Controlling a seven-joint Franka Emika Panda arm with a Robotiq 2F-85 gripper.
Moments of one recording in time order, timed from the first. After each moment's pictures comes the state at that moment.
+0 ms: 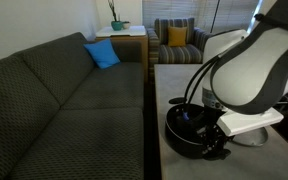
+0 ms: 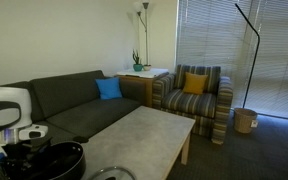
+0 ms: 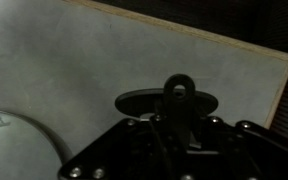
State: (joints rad) arm 0.39 1.11 0.01 -1.74 0.02 2.64 0.31
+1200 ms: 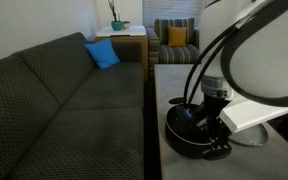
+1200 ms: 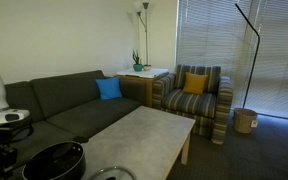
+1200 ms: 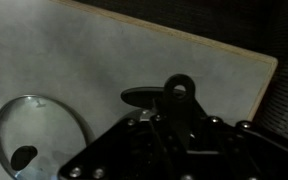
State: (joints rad) arm 0.57 0.92 -0.09 -1.92 -0.04 2.65 0.47
